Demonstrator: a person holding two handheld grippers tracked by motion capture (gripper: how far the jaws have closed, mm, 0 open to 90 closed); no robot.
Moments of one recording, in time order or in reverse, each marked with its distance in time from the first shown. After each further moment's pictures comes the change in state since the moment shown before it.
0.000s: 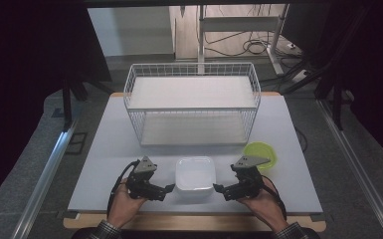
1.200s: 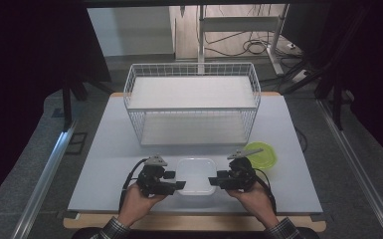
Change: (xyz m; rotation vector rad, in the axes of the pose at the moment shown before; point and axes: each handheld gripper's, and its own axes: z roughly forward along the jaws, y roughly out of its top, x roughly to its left) left arm -0.016 0.022 0.006 0.053 -0.156 -0.126; right arm 0.003 0.021 0.009 0.123 0.103 0.204
